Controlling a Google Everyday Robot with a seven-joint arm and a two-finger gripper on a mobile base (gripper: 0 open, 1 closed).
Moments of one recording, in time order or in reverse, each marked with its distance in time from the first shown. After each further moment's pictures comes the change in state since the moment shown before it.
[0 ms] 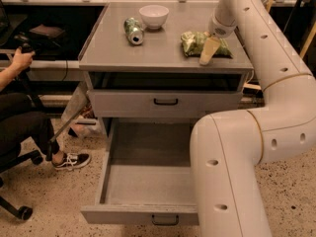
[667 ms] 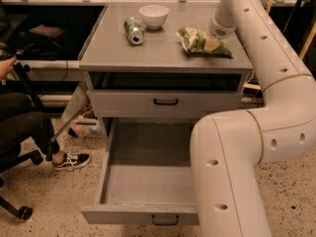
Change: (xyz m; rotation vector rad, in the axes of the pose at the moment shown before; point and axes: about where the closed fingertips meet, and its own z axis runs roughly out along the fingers) arm 0.000 0.000 0.000 0.000 0.000 0.000
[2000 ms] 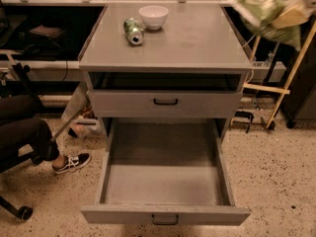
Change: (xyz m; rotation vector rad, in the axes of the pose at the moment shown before) arm 0.102 0.026 -0.229 0.049 -0.257 0.203
